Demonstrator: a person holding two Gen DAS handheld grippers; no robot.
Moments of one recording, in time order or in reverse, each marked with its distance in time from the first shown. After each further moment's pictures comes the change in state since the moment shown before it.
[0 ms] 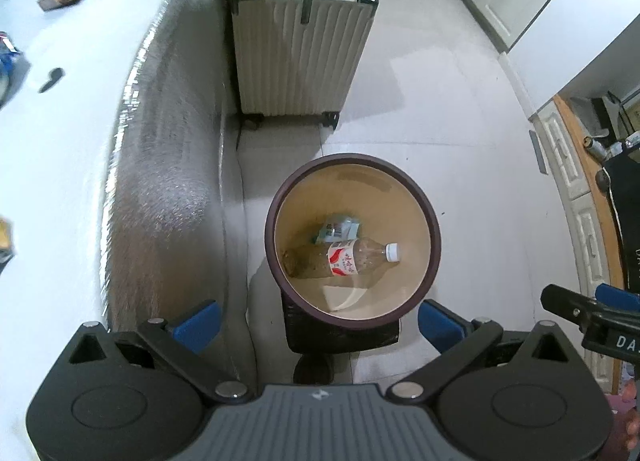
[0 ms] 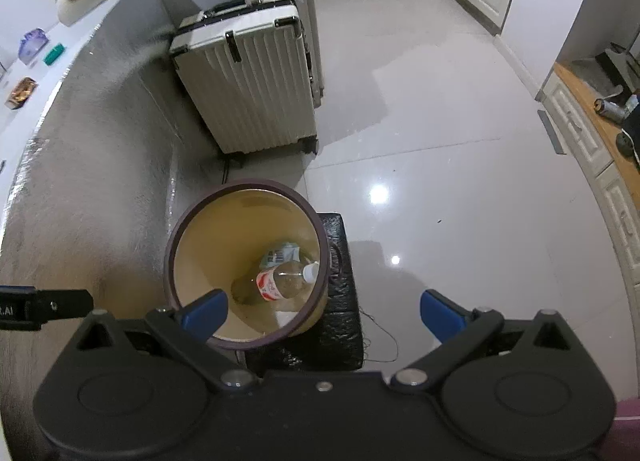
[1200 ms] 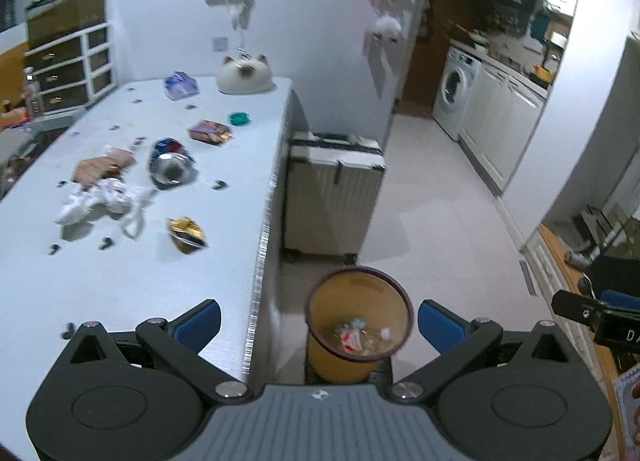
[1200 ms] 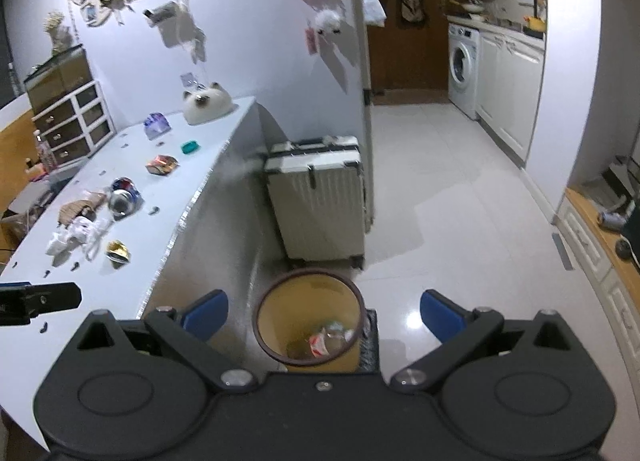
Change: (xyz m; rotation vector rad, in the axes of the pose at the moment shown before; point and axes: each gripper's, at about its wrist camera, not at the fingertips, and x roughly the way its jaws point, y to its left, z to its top) left arm -0.245 -0.002 -0.172 -0.095 -0.516 0.084; right arm -0.229 0.026 -0.095 -0.151 -0.420 0.143
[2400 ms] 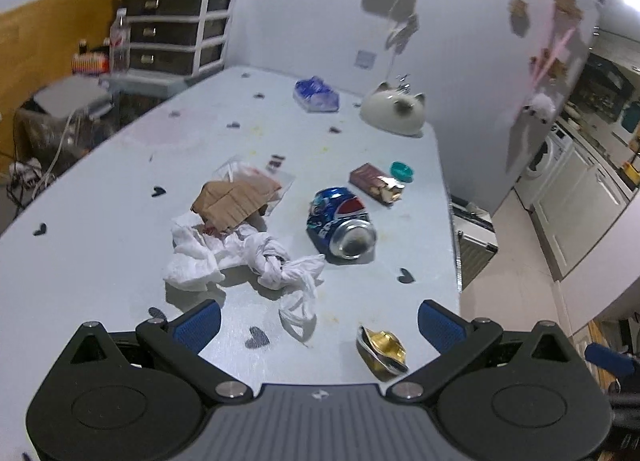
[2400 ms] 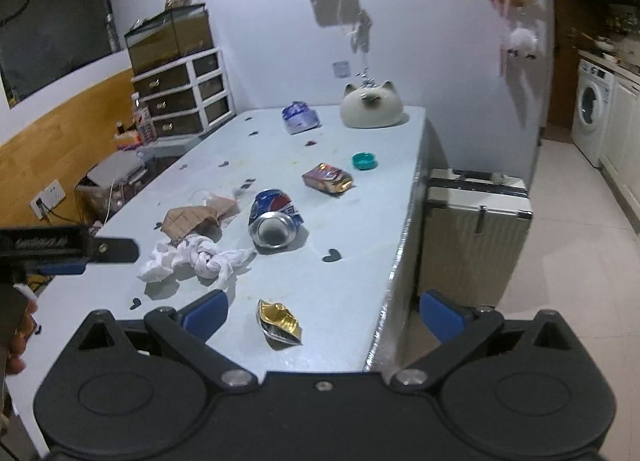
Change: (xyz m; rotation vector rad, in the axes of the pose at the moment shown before) left arm 0.095 0.259 0.107 -0.264 -0.016 0.090; right arm 0.154 0.264 0.067 -0.204 0.012 0.264
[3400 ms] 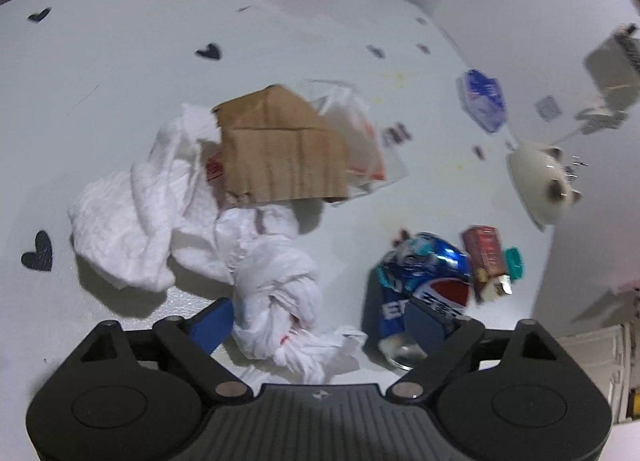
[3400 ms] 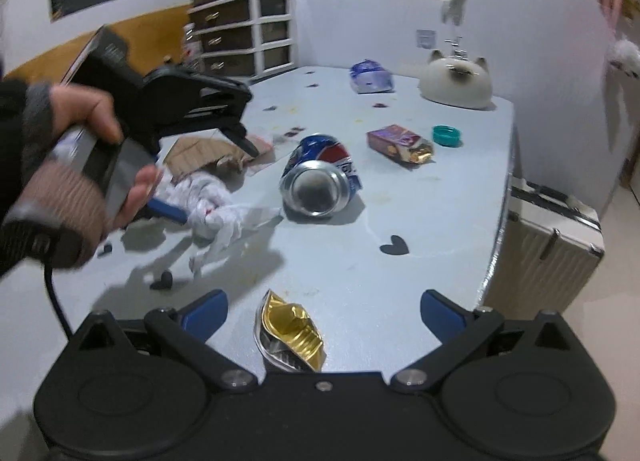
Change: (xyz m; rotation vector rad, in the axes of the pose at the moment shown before) left arm 0.187 0.061 0.037 -0.710 0.153 0.111; right arm 0.134 0.020 -0.025 -0.235 0.056 0.135
